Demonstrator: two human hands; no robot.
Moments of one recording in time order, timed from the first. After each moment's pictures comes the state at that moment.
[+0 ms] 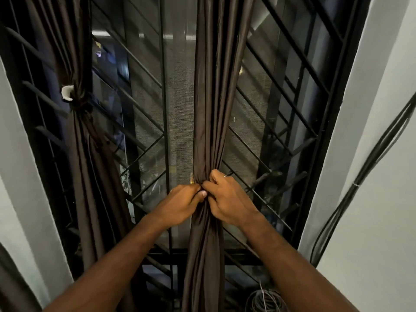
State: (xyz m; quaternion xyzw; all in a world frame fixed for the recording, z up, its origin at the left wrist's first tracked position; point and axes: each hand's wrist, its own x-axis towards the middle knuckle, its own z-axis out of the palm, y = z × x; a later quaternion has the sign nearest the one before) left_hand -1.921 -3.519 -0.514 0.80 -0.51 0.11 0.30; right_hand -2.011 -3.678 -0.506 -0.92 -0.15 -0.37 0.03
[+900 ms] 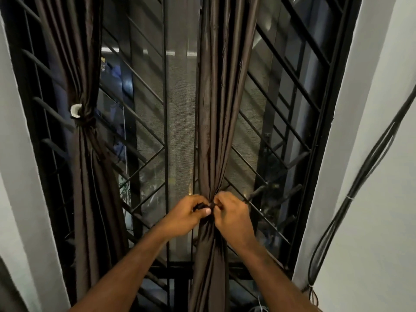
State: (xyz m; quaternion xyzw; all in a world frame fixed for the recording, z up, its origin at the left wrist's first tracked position) left_hand -1.939 -3.525 -0.509 0.73 -0.49 -0.03 0.46; right_hand -2.030 -3.672 -0.529 -0.86 -0.01 -0.47 0.20
